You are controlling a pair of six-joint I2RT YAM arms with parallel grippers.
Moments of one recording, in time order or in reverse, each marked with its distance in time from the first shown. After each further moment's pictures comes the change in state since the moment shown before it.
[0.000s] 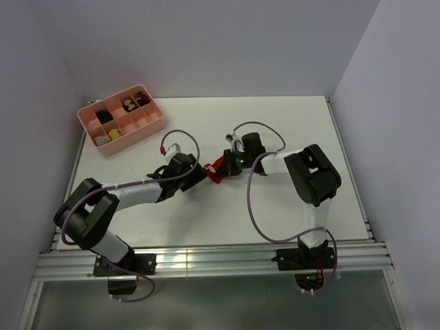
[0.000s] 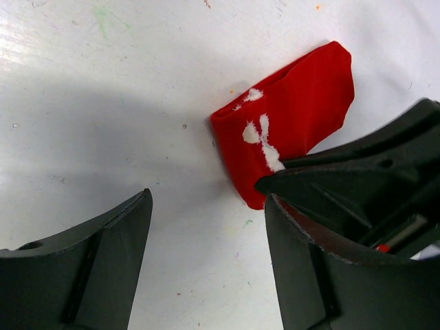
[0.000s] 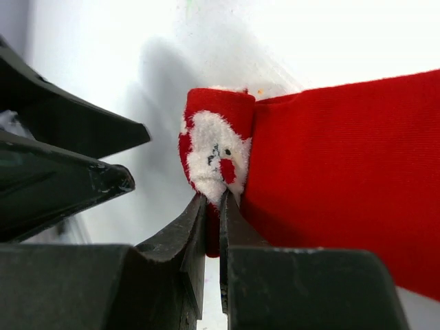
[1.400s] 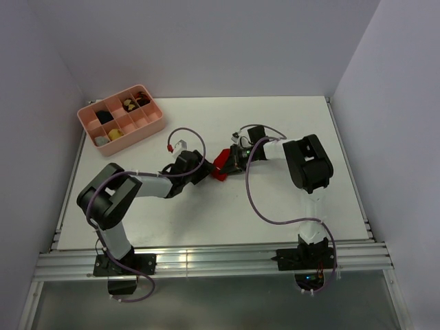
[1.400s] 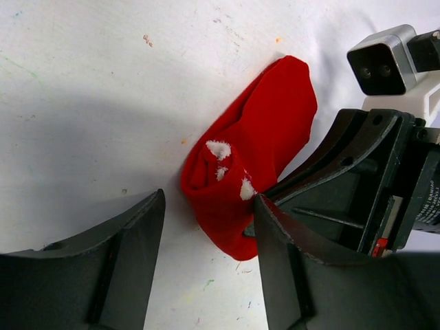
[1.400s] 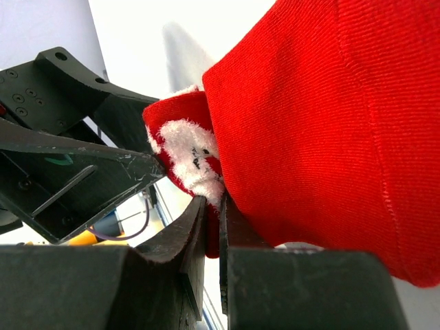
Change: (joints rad) left arm 0.011 0.220 0.039 0.299 0.045 -0.052; right arm -0.146 0.206 0.254 -0.338 -0.291 0.132
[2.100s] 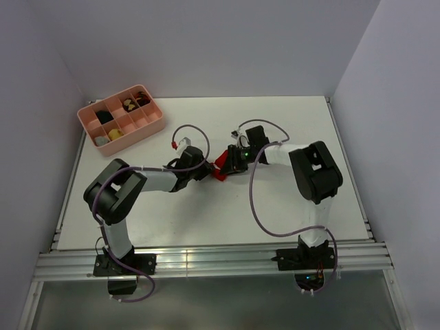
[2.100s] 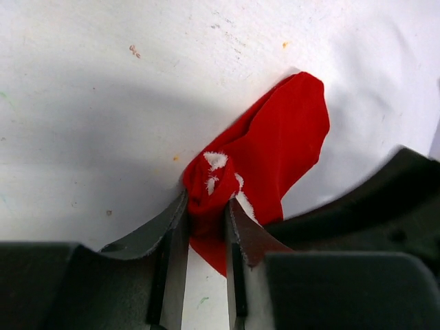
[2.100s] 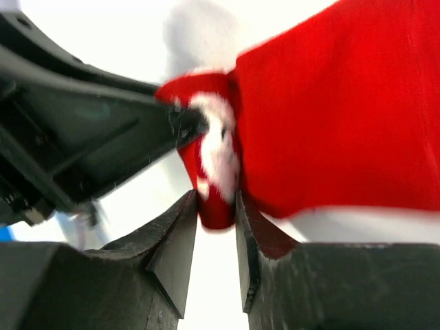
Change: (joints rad) left arm 0.002 0.067 0.097 -0.083 0.002 -0.004; right arm 0.055 -0.139 -0.074 -0.003 0.190 -0.091
